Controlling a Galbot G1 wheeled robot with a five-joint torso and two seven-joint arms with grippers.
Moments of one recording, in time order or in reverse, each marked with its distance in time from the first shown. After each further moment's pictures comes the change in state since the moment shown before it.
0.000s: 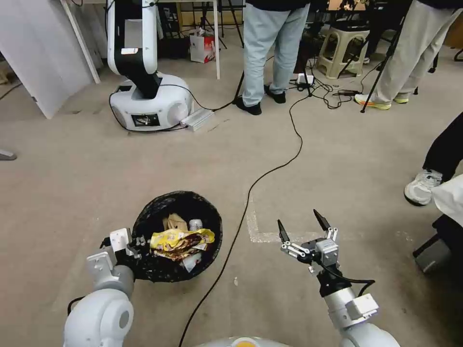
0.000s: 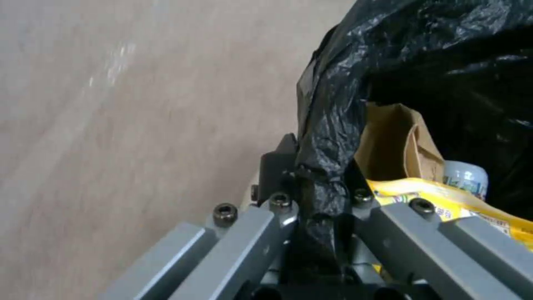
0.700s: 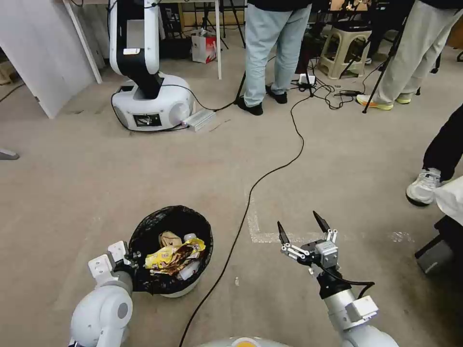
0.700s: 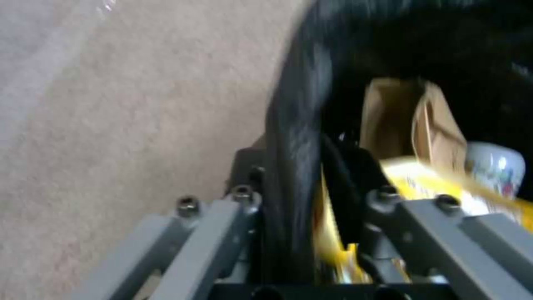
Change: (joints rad) left arm -0.024 -0.004 -0.001 0.071 -0.106 0.073 -0.076; right arm -0.011 0.002 0.002 -0.010 -0.002 0.017 -0.010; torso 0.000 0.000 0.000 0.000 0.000
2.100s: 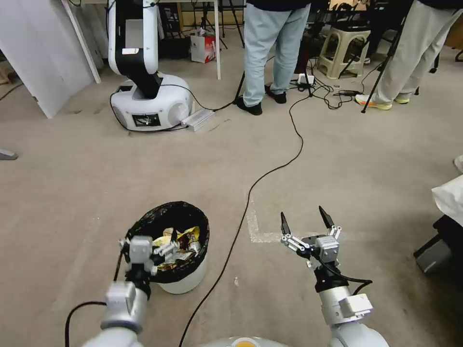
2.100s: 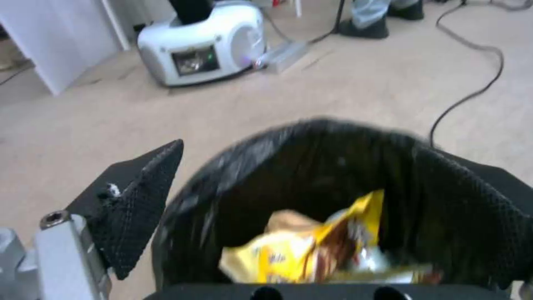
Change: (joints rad) left arm 0.310 -0.003 0.145 -0.114 0.682 -0.674 0.354; right arm 0.024 0.066 -0.040 0.029 -0.083 -0.025 0.135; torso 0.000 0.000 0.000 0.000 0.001
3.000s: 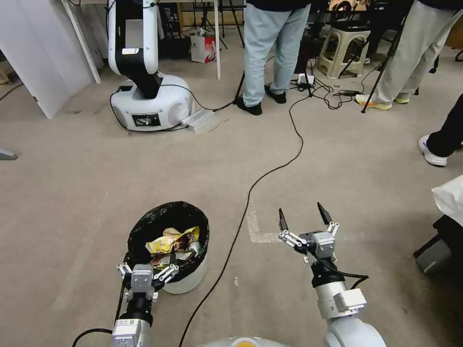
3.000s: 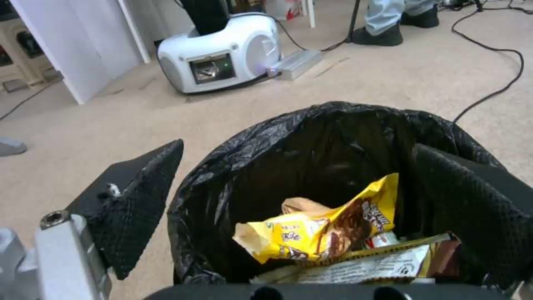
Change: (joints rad) left arm 0.042 -0.012 0.012 0.078 0.046 -0.171 -0.061; right arm 0.021 0.021 -0.007 -0.008 -0.035 -0.011 0.002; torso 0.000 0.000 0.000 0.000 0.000
